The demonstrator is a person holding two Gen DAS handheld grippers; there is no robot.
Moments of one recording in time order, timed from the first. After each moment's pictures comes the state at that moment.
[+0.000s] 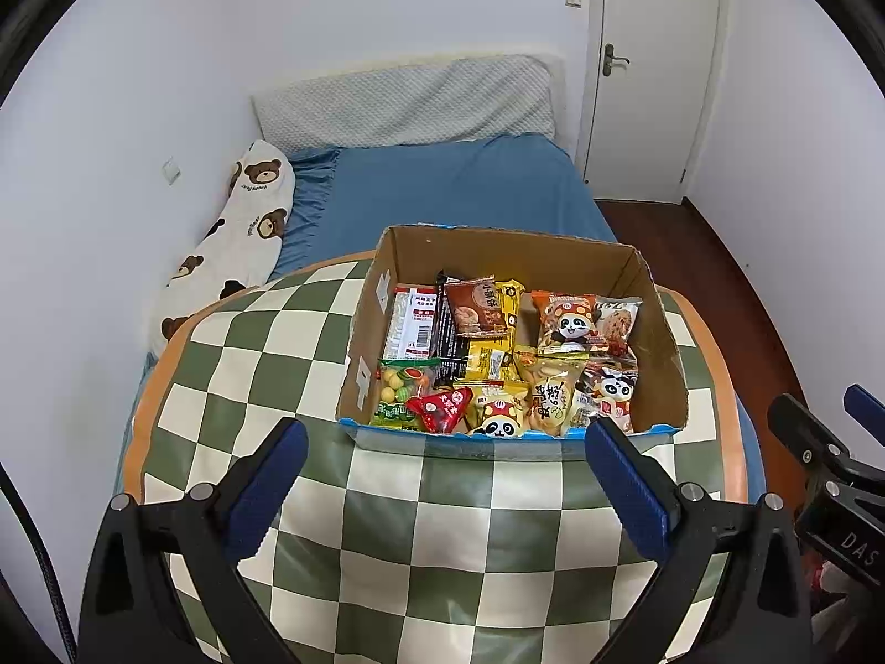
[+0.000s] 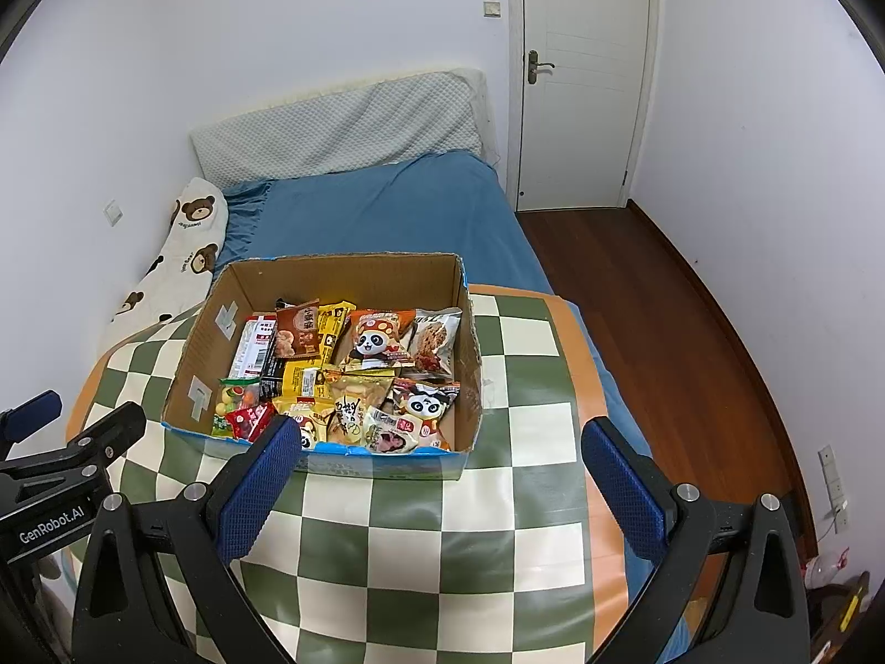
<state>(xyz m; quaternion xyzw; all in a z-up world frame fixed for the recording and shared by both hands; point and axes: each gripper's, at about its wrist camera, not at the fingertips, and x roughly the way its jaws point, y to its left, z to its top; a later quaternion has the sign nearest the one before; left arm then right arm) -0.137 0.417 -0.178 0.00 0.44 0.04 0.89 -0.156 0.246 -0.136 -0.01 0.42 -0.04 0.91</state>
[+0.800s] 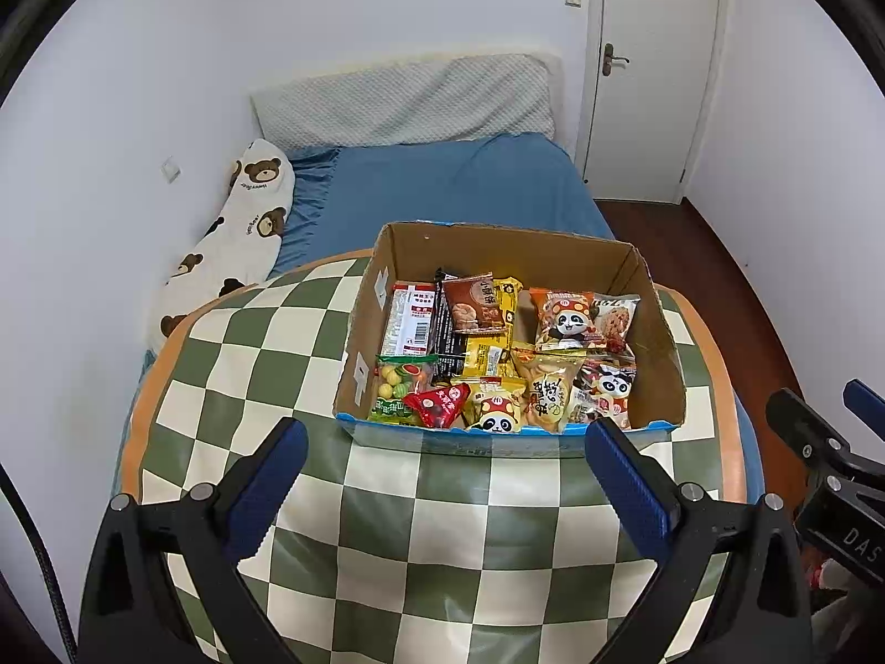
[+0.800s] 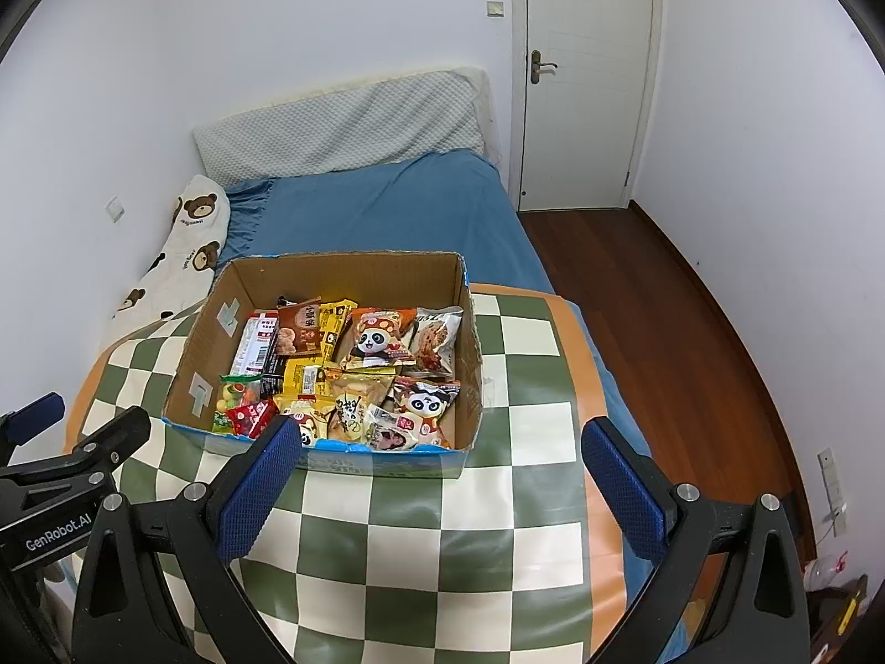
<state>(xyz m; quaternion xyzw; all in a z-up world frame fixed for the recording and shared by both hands) -0.139 0.413 -0.182 0.00 0.44 0.03 0.90 -0.163 0.248 -0.134 -0.01 0.42 -0.04 0.91</state>
